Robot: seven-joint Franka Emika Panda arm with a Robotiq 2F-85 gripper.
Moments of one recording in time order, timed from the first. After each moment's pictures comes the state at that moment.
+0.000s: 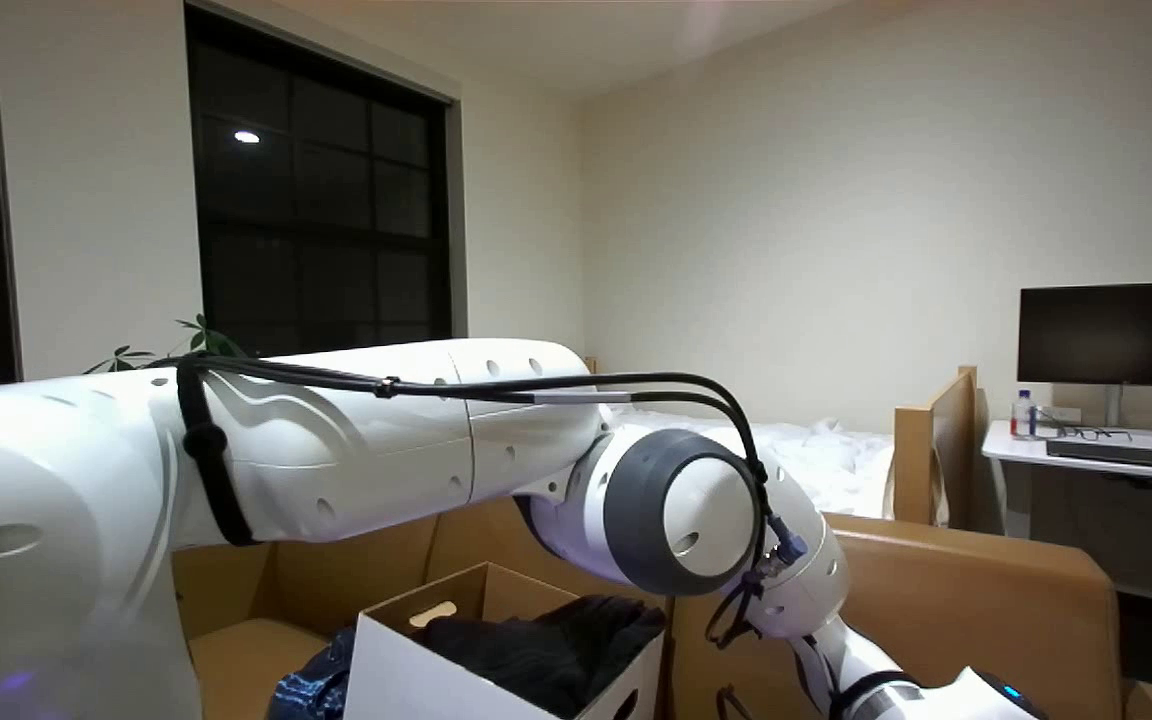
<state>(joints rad) -0.56 1.49 -0.20 -1.06 0.46 2.18 2.05</state>
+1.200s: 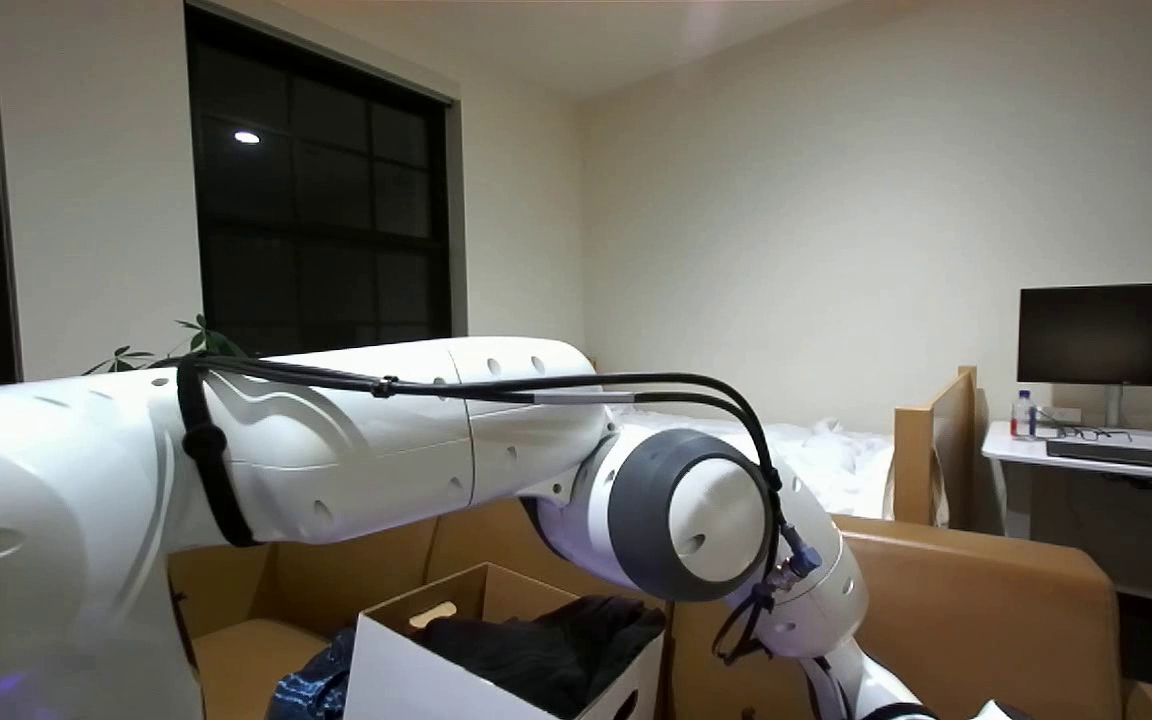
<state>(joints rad) -0.60 1.49 -0.20 -1.12 0.46 2.23 2.28</state>
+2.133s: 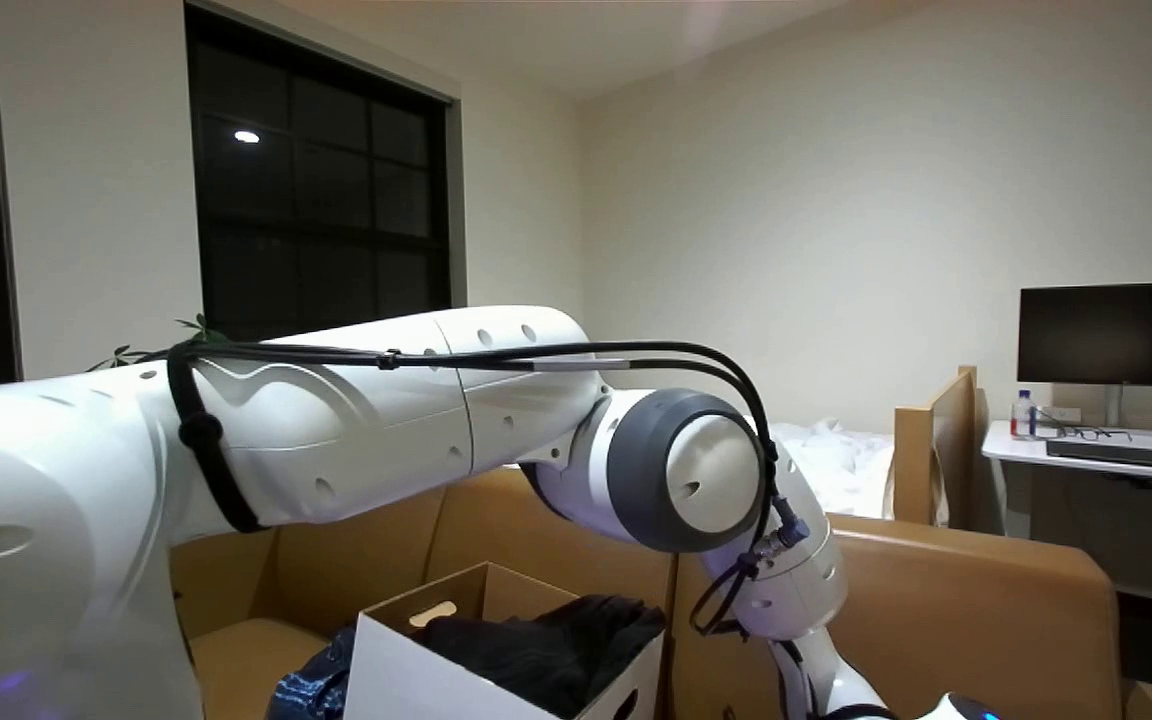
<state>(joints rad) -0.58 1.39 -0.15 -1.34 0.49 2.51 2.23</state>
